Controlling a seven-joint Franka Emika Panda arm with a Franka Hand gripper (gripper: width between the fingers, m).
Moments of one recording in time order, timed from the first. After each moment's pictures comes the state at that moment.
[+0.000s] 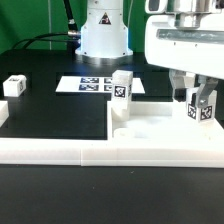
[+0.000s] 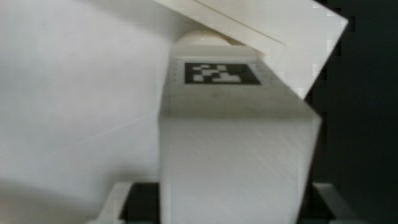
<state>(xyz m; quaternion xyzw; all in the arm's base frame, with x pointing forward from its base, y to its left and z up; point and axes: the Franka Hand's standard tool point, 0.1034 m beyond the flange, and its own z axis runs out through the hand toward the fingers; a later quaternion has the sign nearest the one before) 0.632 0.097 0.081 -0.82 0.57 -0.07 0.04</state>
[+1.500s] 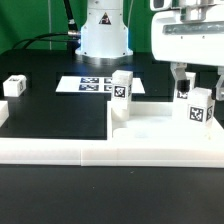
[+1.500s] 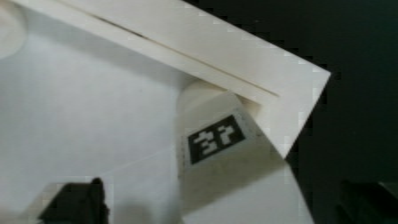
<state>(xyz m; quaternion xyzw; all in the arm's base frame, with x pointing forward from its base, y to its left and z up) 0.617 0.115 0.090 -0.85 0.51 -0.06 0.07</state>
